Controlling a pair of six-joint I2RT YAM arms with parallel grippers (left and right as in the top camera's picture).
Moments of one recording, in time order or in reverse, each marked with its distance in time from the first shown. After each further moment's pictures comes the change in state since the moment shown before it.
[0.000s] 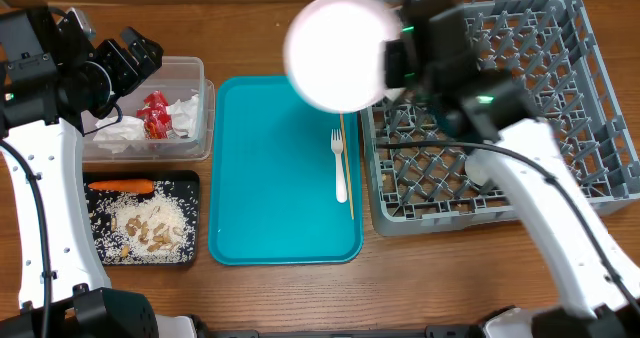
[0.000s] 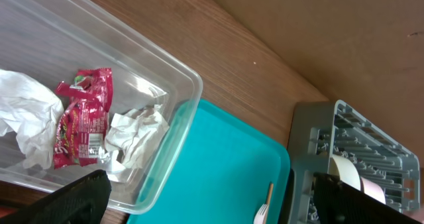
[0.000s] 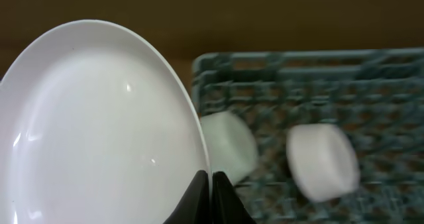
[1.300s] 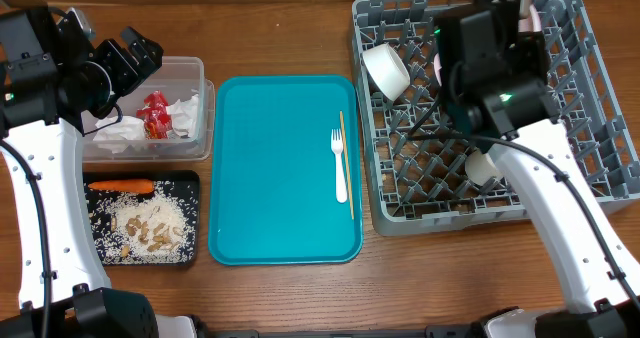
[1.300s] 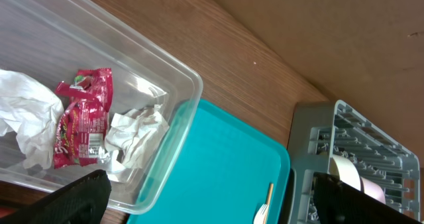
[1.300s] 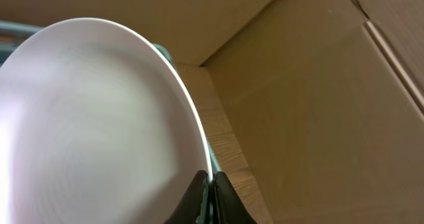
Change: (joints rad) left arm 0.000 0.000 0.000 0.000 0.000 0.000; right arm -0.047 -0.004 -0.102 -0.061 0.784 -0.234
